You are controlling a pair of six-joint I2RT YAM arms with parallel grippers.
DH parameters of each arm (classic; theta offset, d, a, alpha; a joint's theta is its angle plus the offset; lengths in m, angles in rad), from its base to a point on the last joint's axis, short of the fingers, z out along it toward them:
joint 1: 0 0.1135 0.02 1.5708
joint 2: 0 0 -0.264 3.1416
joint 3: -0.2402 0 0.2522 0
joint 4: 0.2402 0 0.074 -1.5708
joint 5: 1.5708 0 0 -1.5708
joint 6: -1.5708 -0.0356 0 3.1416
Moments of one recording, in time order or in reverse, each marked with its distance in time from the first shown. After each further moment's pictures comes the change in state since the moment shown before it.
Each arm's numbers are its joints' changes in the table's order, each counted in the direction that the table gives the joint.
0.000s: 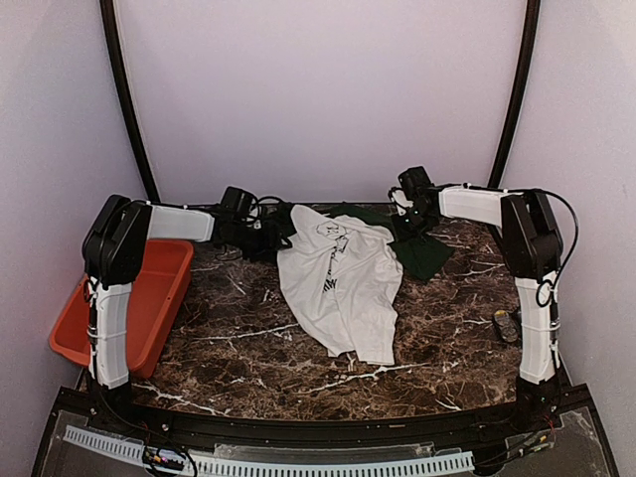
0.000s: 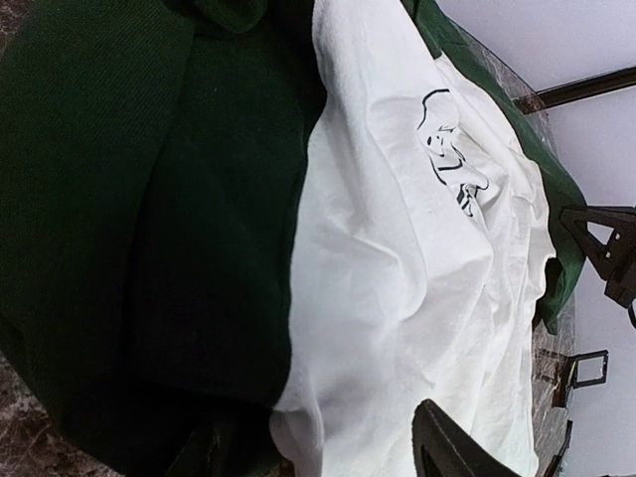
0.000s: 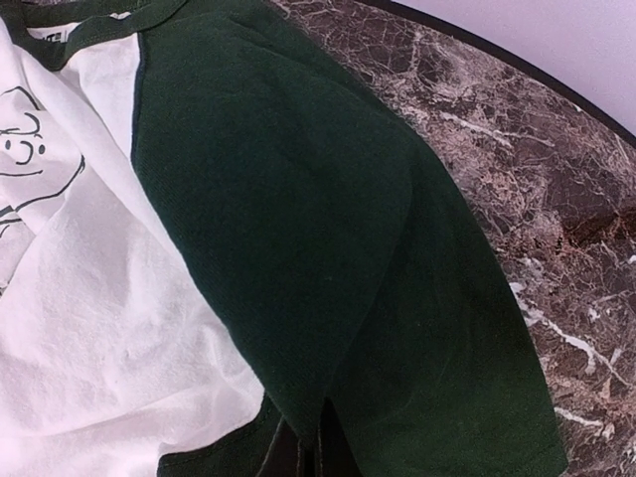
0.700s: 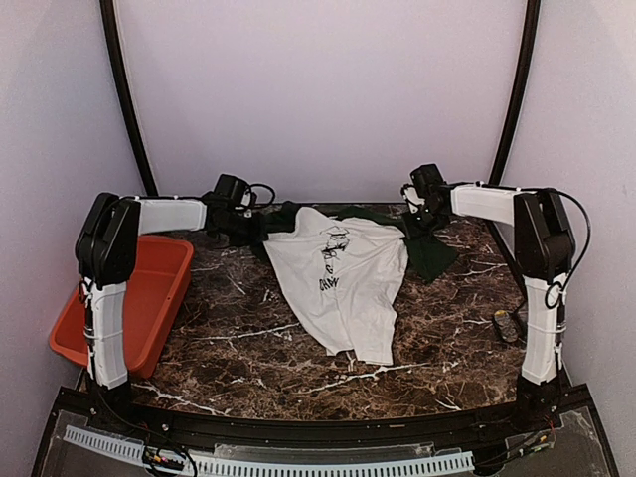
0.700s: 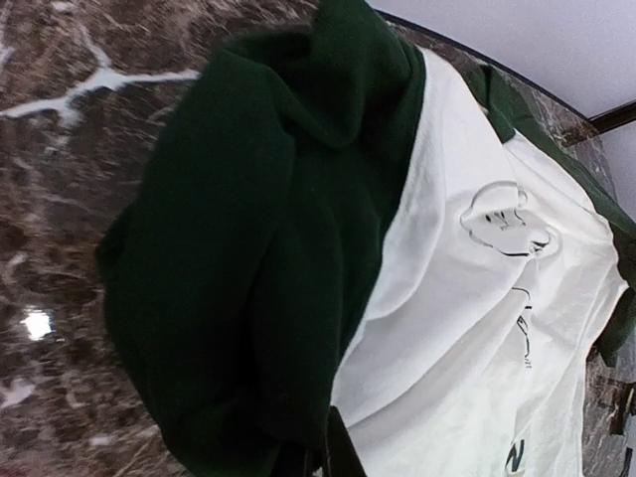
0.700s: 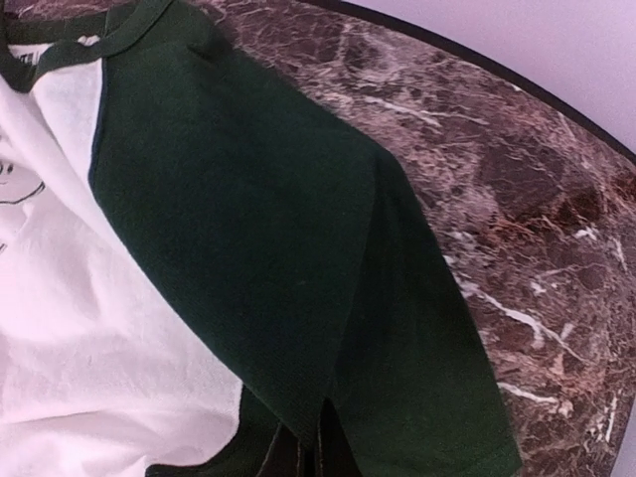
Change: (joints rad) left arm 0.025 0.009 -0.080 0.104 -0.182 -0.114; right arm -0.040 0.065 0.069 -0.011 0.046 0.027
